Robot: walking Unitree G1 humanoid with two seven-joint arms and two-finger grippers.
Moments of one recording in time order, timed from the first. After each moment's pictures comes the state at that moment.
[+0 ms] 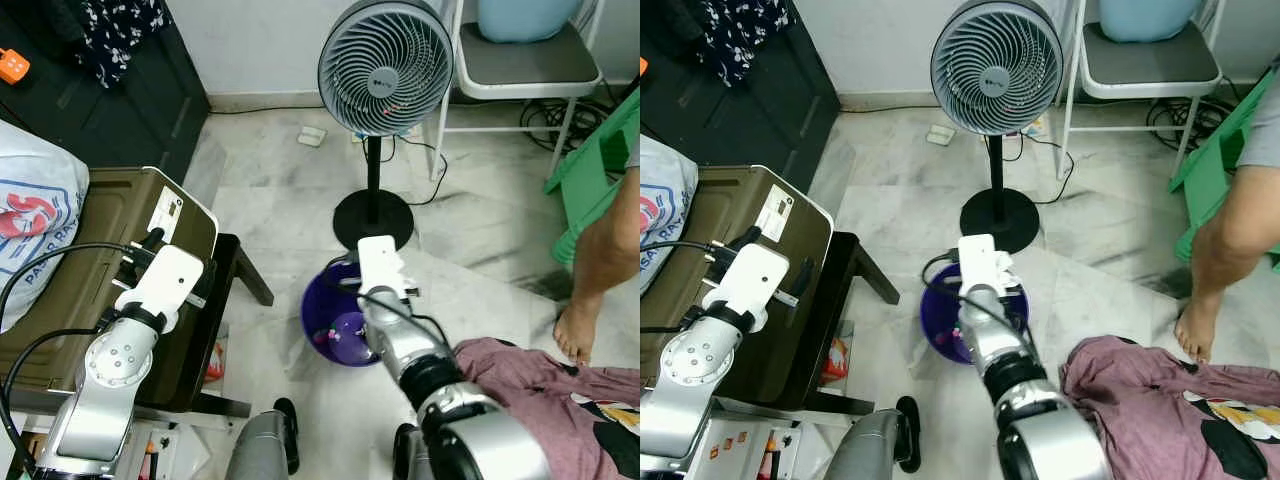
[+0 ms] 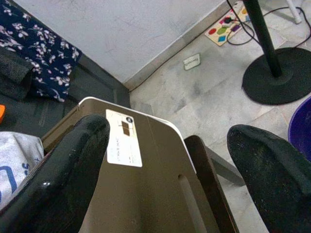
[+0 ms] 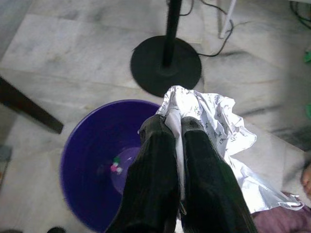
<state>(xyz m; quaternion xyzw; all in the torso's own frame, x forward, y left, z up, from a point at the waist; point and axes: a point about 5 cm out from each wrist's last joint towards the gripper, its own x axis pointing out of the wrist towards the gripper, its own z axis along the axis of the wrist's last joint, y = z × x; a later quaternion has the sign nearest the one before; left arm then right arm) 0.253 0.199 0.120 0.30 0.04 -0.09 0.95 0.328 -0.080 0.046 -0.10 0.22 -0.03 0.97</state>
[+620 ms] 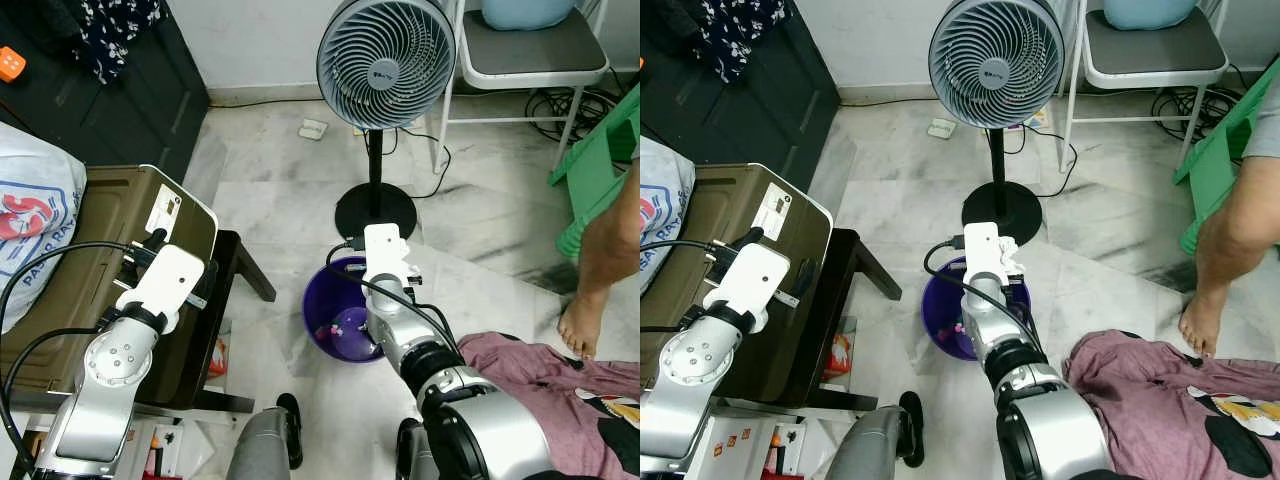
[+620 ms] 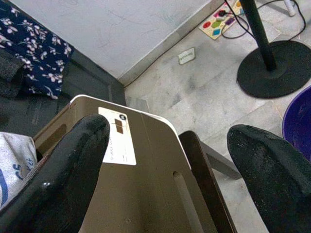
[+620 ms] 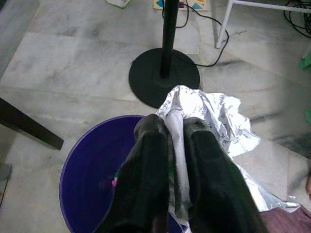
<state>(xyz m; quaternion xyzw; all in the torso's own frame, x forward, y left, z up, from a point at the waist) 0.252 0.199 0.121 0.30 0.05 -0.09 0.95 0.339 -0.079 0.055 -0.09 0.19 -0.04 0.98</state>
